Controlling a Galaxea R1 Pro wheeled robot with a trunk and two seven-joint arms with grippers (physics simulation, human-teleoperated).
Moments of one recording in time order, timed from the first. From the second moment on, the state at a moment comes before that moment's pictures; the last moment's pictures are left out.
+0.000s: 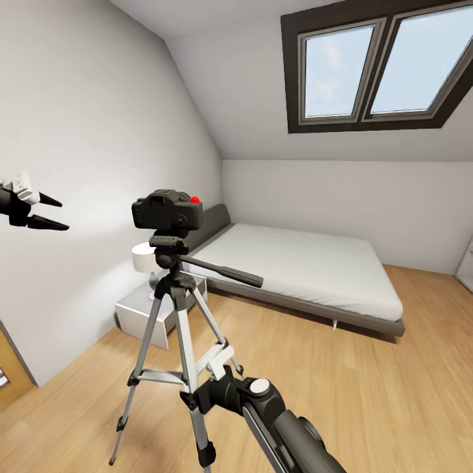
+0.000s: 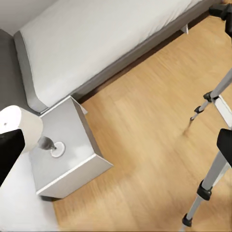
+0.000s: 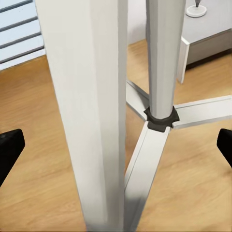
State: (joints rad) left arm -1.92 0.93 -1.47 -0.75 0.67 0.30 -1.19; right arm -0.40 0.17 0.56 -1.14 -0.07 0.51 0.30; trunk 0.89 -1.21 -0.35
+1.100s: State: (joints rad) left arm -1.56 0.91 -1.33 -0.52 0.71 0.23 -1.00; right arm -0.32 0.08 0.58 -1.14 -0.04 0.68 0.31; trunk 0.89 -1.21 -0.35
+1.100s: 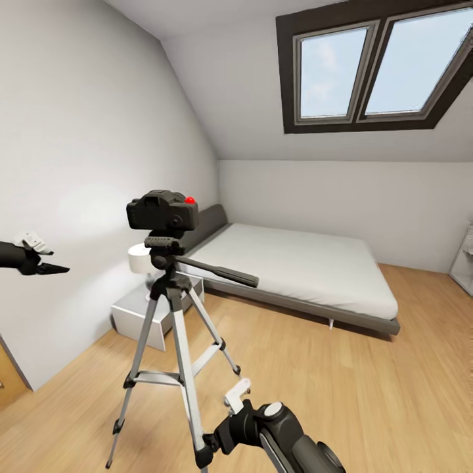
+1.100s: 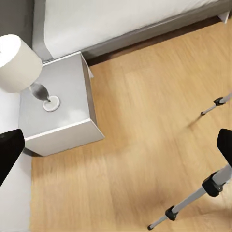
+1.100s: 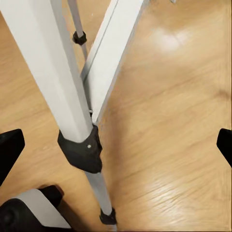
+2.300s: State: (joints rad) left arm -0.73 0.61 -0.96 -0.39 1.24 0.18 0.01; right arm -0.31 -0.10 0.35 -0.92 -0.02 0.64 0.21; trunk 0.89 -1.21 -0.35
